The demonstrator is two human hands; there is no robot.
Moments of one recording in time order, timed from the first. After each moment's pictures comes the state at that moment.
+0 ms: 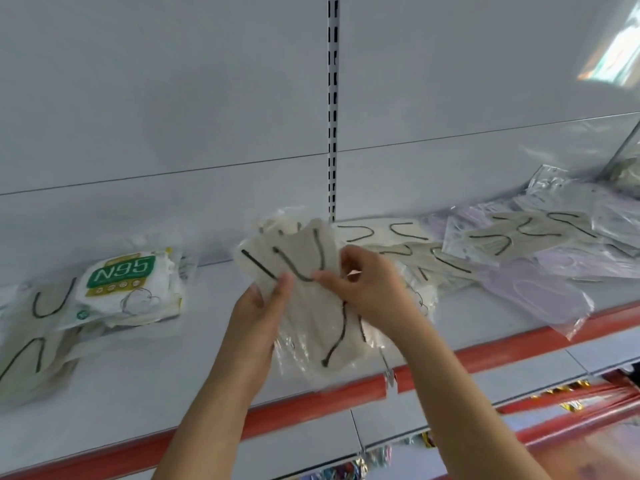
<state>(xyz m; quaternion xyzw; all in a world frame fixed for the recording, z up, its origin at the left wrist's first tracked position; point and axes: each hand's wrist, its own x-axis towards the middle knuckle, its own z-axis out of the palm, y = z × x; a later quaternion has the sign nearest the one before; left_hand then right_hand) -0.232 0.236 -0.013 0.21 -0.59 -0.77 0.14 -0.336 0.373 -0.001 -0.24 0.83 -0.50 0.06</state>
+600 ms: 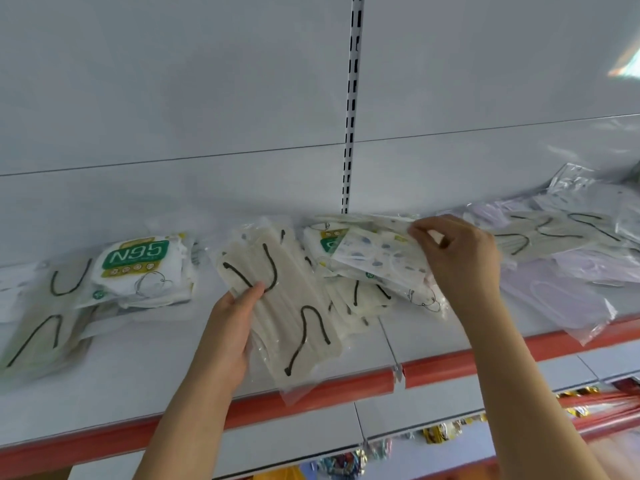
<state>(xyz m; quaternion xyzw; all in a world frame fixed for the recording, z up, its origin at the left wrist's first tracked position) -0.216 0.208 -0.019 0.34 -0.52 -0.77 0.17 -0.388 0.433 -0.005 -0.21 0.86 -0.39 -0.26</state>
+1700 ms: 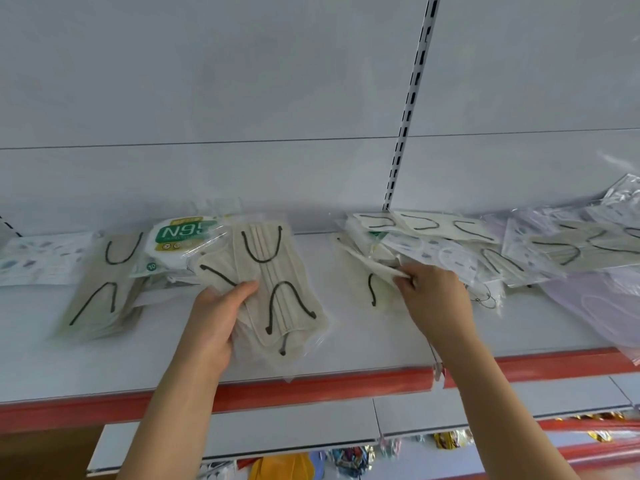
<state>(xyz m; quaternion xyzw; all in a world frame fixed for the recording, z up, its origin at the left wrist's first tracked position) -0.181 0.141 -0.040 0.37 -0.53 -0.73 0.24 -0.339 0.372 -0.041 -0.19 0.95 -0.26 -0.02</state>
